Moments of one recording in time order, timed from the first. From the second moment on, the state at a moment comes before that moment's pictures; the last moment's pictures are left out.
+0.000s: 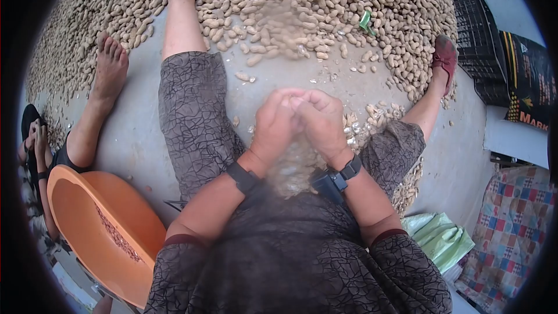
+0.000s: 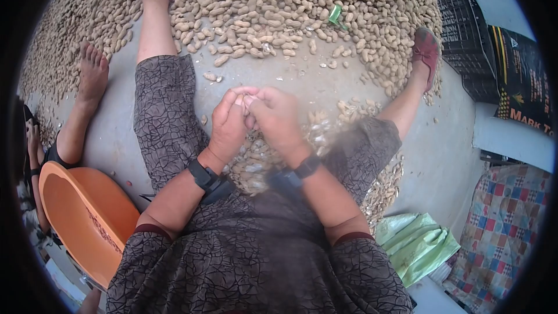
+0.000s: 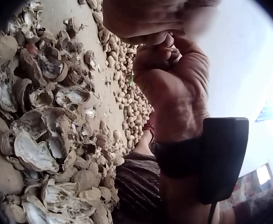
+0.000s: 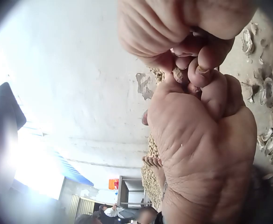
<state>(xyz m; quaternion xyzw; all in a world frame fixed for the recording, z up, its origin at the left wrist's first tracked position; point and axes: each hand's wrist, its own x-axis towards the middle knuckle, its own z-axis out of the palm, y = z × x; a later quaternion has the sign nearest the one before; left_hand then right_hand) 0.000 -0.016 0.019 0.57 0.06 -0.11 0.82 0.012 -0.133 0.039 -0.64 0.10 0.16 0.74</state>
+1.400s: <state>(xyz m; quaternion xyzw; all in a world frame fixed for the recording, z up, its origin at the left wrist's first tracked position) 0.023 0.004 -0.004 0.49 0.20 -0.31 0.79 0.079 -0.251 -0.022 -0.99 0.01 -0.09 0.06</state>
